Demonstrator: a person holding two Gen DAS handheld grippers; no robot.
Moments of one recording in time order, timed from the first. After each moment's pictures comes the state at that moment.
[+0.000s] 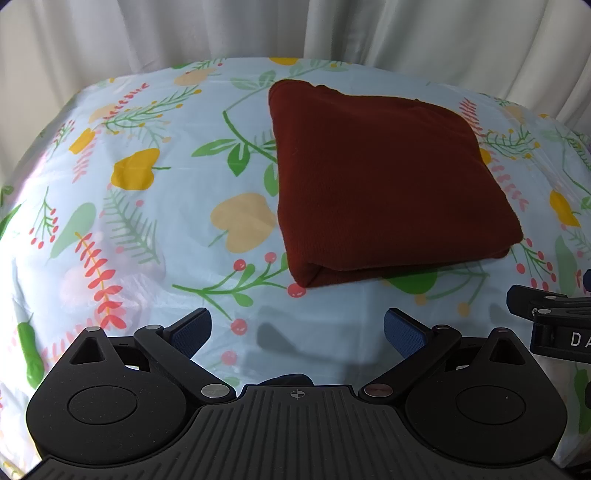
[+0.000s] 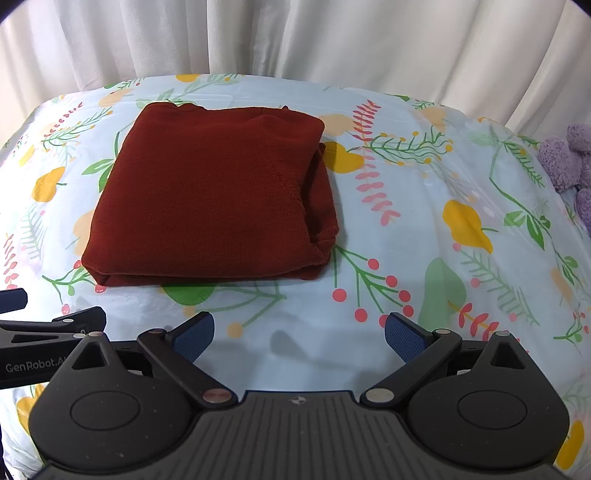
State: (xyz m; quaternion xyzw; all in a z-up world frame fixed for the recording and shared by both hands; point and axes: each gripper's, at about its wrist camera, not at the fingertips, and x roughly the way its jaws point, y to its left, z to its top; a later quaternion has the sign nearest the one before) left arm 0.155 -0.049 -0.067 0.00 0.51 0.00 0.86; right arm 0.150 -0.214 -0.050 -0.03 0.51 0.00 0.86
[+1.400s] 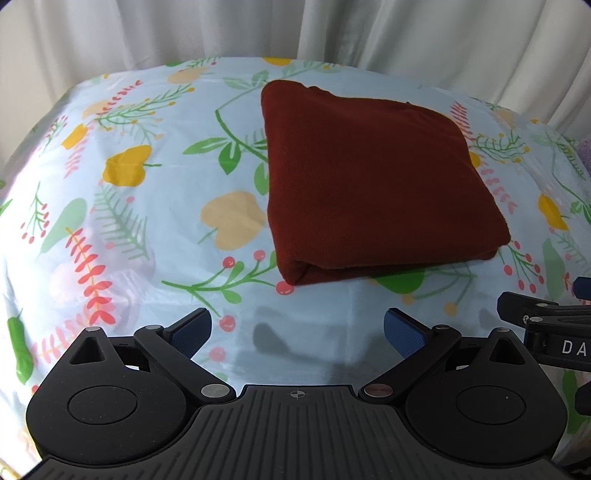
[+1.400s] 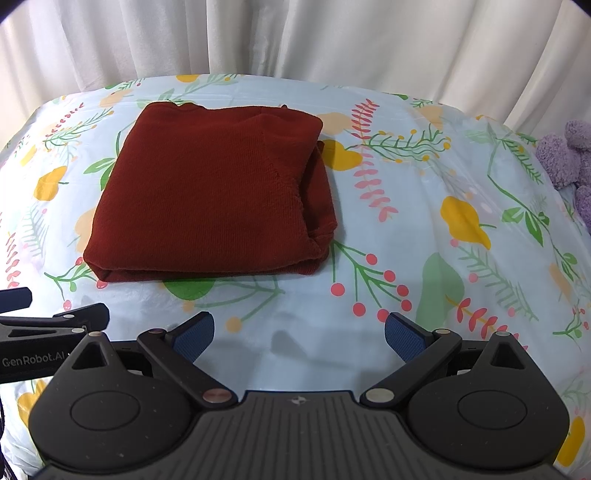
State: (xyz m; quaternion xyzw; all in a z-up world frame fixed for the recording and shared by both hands) left arm 0.149 -0.052 -0.064 -0.02 0.51 -0.01 0.86; right arm 0.146 -0.215 -0.049 -0.03 0.51 0.00 0.86
